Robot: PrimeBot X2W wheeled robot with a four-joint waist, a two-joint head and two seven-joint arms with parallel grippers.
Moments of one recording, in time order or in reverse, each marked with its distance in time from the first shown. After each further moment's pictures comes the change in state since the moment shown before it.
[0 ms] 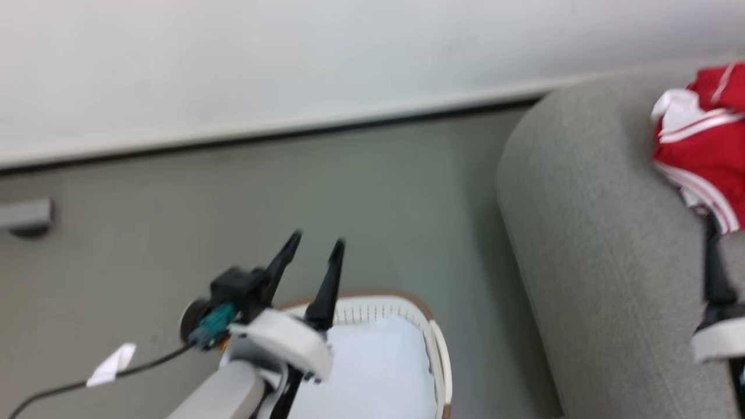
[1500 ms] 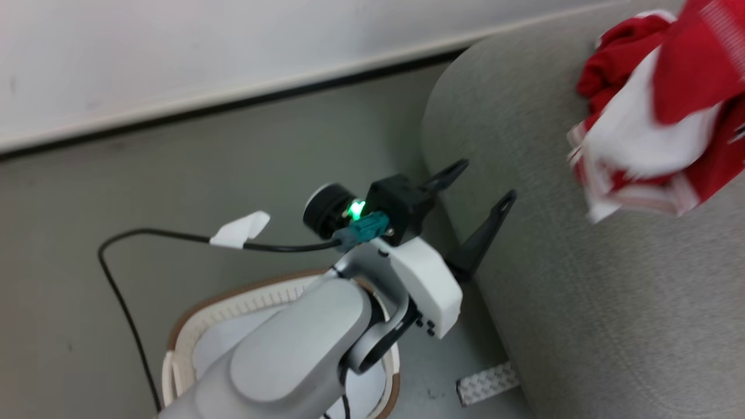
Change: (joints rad) left arm -0.299 -0.126 -0.176 -0.095 0.075 -0.117 0.284; right arm -0.473 -0.233 0.312 0.064 0.366 0.000 0.046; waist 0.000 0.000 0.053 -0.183
